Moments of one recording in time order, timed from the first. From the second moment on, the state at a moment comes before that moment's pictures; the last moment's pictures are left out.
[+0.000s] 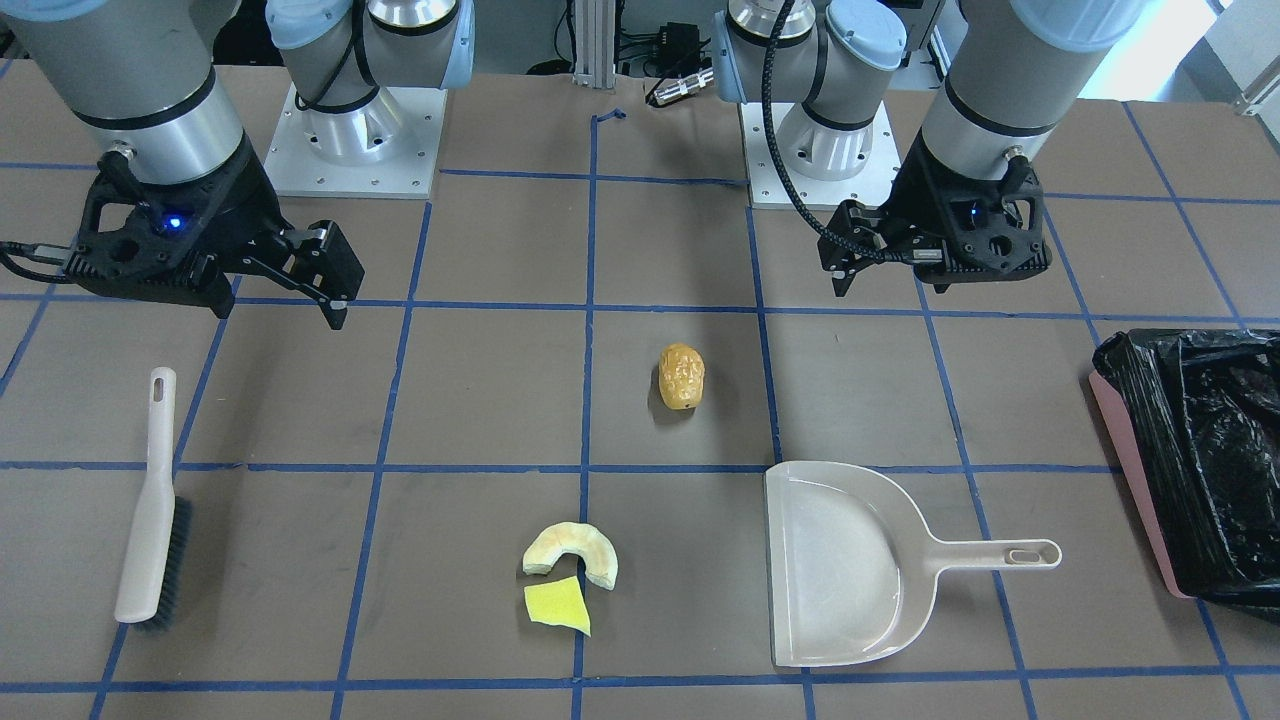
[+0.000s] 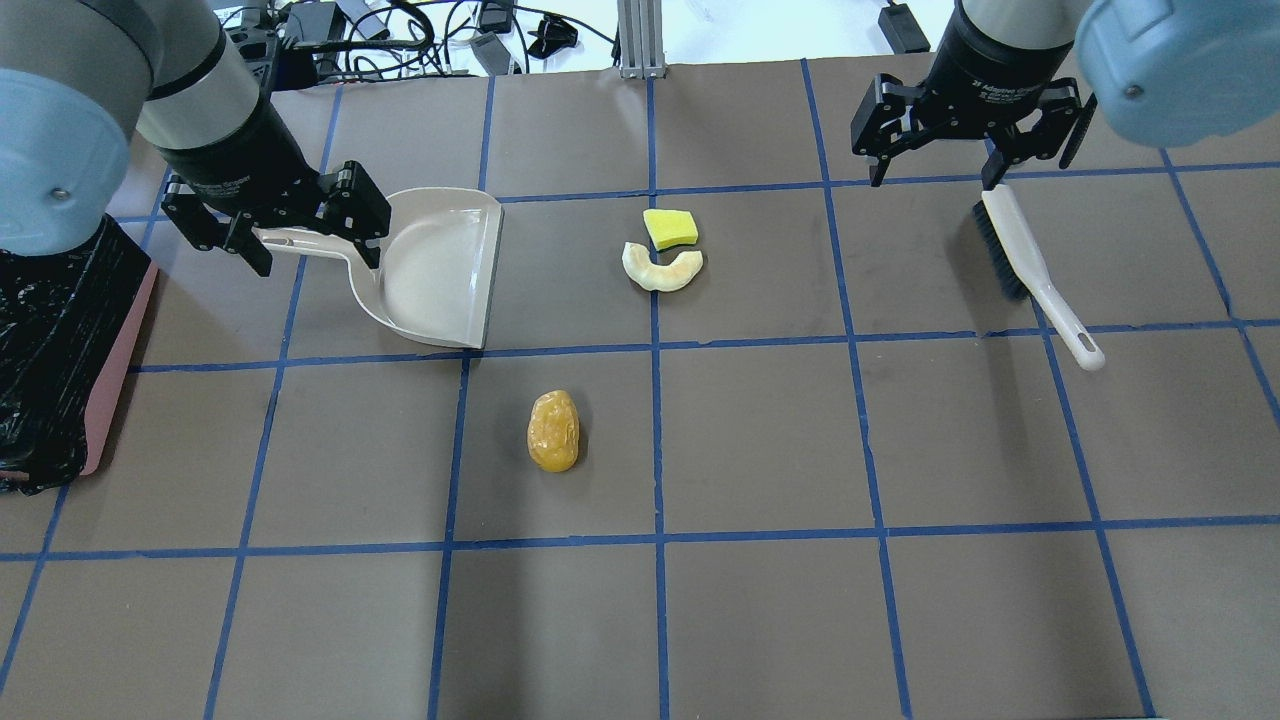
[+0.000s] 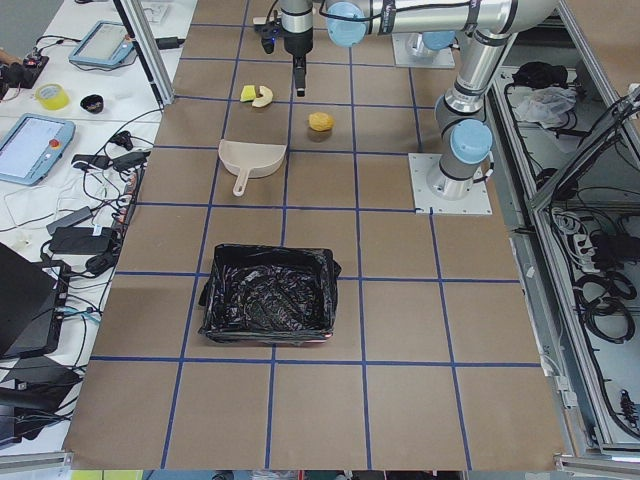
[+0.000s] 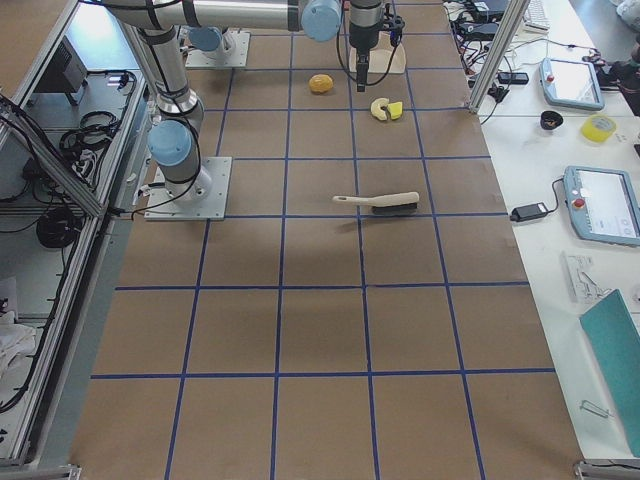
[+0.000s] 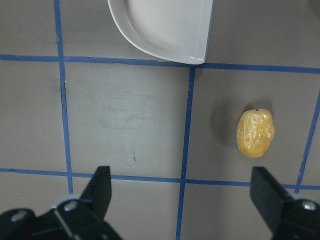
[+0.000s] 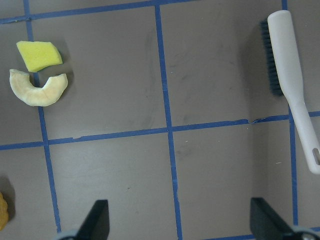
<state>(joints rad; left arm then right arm) -1.53 -1.58 -1.61 -1.54 1.60 -0.01 1.57 -1.49 1.52 -1.67 -1.58 0.10</state>
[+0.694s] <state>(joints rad) -1.52 -1.59 -1.61 -1.51 1.60 -0.07 1.57 -1.51 1.52 -1.66 -1.59 0.08</state>
